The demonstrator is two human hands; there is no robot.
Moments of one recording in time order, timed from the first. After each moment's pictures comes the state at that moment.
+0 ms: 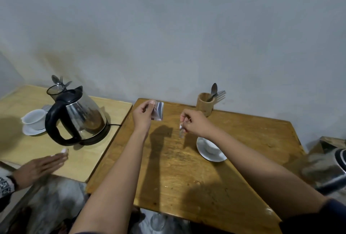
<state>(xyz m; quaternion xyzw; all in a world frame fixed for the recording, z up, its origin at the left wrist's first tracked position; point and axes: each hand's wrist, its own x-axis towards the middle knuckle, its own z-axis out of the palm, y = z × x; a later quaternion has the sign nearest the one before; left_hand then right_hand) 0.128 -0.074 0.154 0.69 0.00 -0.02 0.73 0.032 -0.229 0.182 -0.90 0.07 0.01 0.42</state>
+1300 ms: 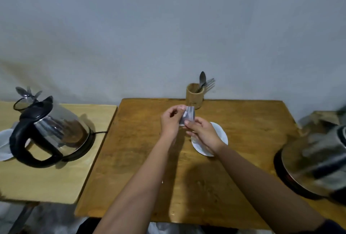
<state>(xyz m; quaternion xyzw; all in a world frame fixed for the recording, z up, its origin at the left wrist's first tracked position) 0.089 -0.171 0.132 0.67 -0.07 -0.18 0.71 0.012 -0.258 0.105 -0.57 0.22 -0.08 0.79</state>
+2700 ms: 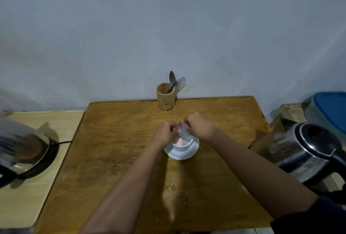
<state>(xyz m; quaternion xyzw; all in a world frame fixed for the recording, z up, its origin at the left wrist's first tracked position) 0.080 -0.239 0.077 0.84 -0.33 -0.25 0.34 -0.004 -0.353 0.133 -0.96 0.18 0.12 0.17</state>
